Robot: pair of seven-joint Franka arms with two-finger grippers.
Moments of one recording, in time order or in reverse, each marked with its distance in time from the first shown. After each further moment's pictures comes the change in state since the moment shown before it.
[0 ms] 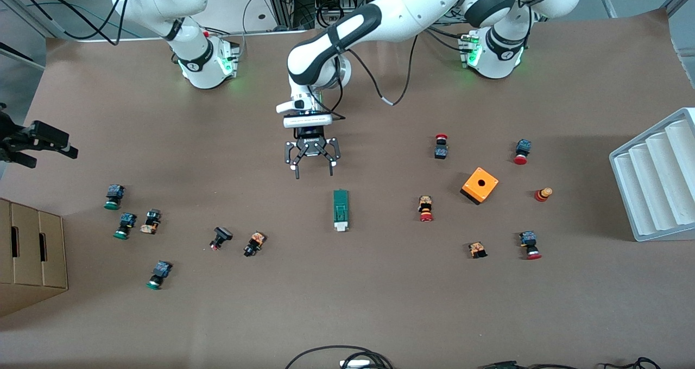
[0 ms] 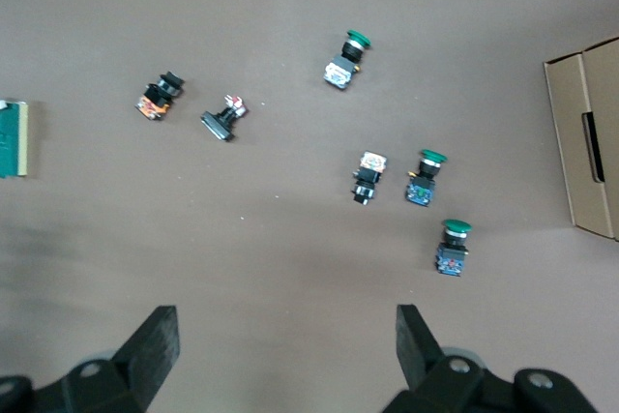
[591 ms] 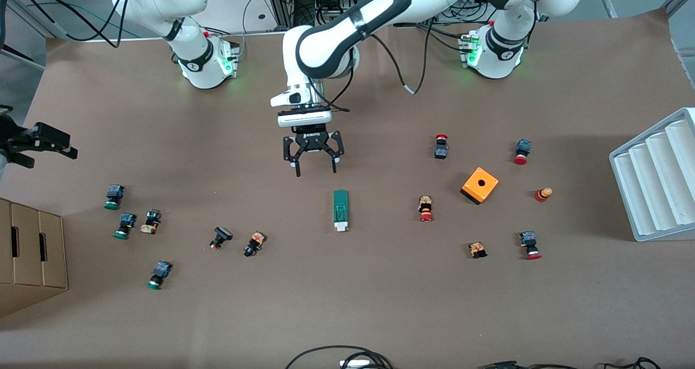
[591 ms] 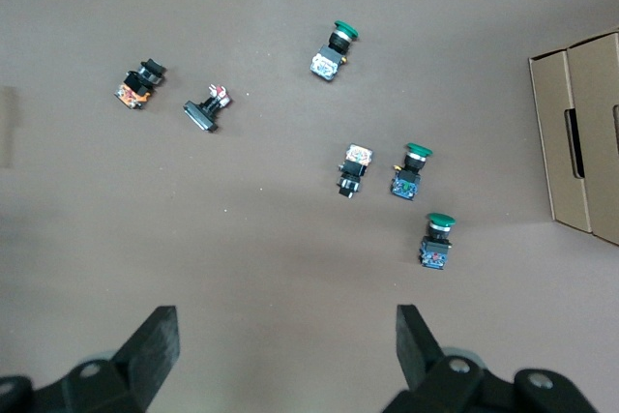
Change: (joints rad) left arm 0.074 -0.156 0.004 -0.002 -0.270 0.103 0.354; right arm 0.005 0.003 0.007 -0.002 -0.036 0.000 0.000
